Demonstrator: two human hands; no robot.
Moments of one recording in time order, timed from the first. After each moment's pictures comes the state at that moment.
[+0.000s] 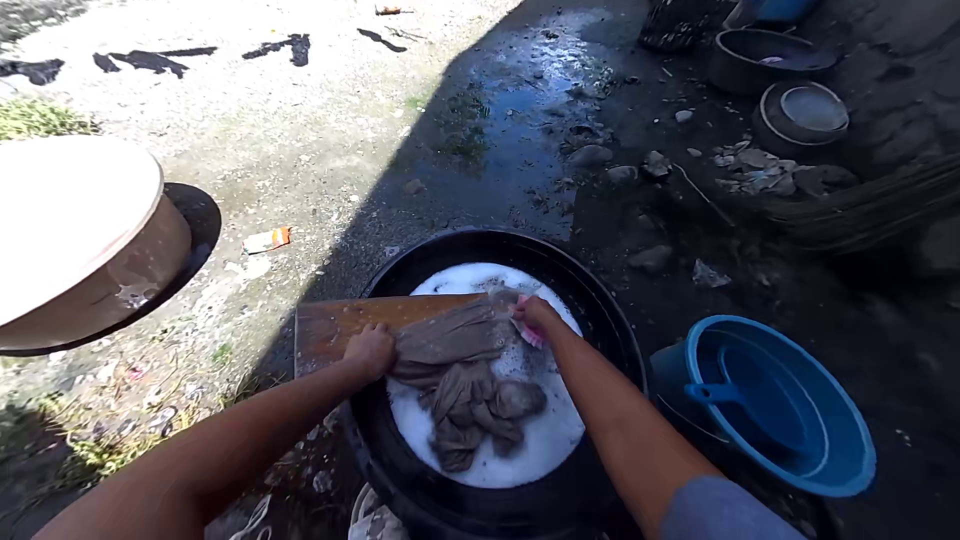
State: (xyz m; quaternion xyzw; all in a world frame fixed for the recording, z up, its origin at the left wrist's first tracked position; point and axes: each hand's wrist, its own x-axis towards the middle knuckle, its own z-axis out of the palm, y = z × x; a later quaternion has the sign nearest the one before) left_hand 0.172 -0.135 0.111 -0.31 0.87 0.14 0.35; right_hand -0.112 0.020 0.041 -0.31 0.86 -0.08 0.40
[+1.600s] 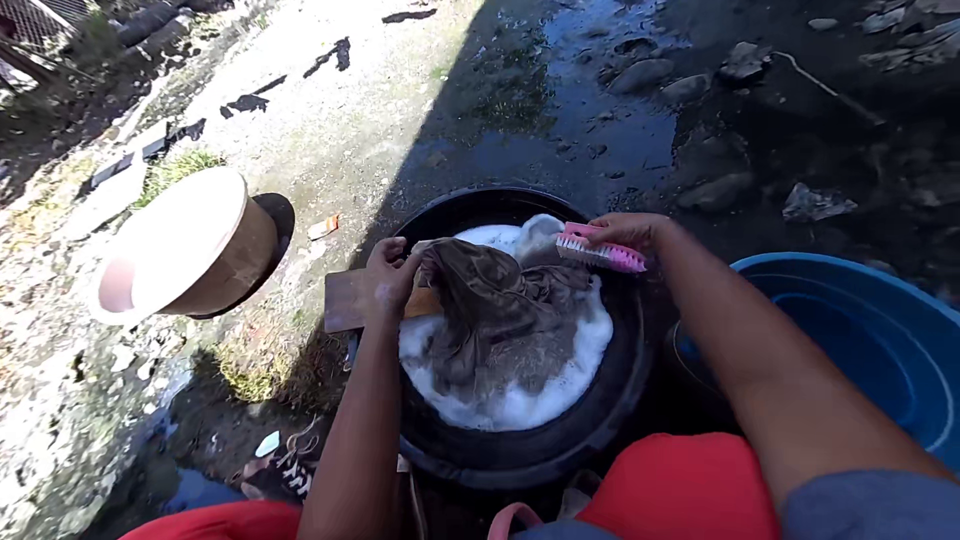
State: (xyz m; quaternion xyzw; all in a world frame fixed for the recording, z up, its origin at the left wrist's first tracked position) left_hand 0.095 -0.016 0.178 -0.49 0.71 0.43 -0.27; right_hand -0.284 0.123 0.049 -0.33 0.66 -0.36 0.58
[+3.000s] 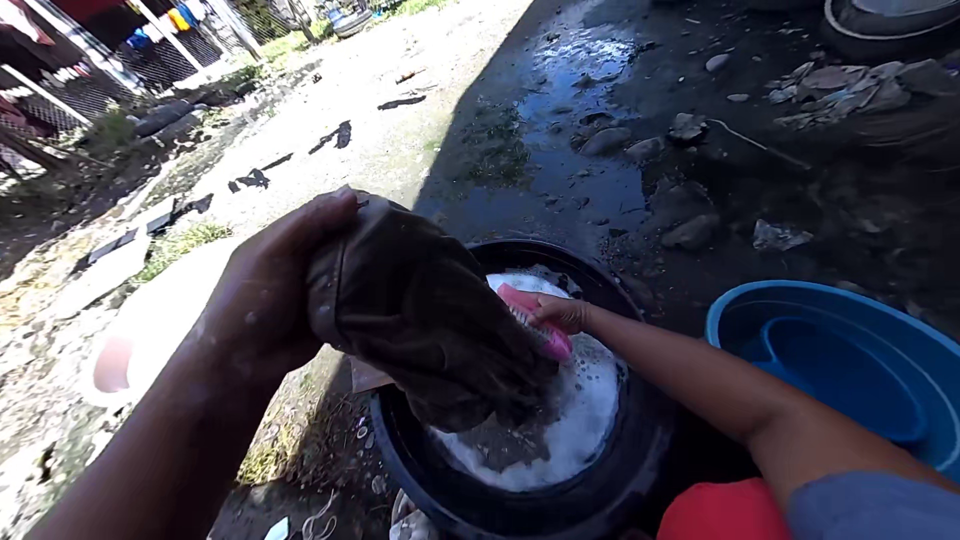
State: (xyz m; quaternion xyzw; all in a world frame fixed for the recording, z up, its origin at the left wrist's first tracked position) left_hand 0.125 0.026 0.409 -0.24 0.70 0.63 -0.25; right_hand -0.129 0.092 0.096 -0.46 0.34 -0.53 0.63
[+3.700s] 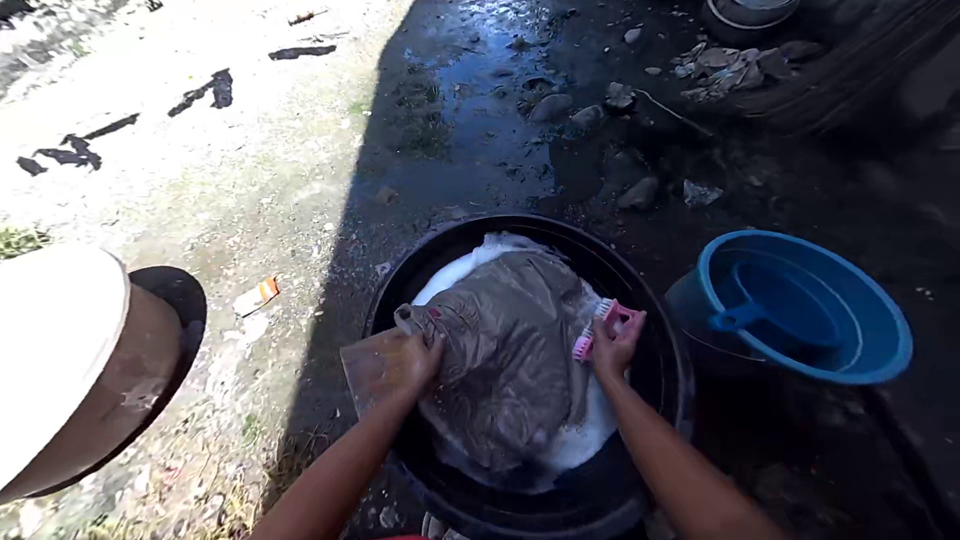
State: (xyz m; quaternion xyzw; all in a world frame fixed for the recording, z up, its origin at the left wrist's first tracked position) left_hand 0.140 -0.136 0.068 -0.42 0.81 0.39 0.09; right_hand -0.033 0.131 -0.035 0.12 0.78 -0.61 -0.03
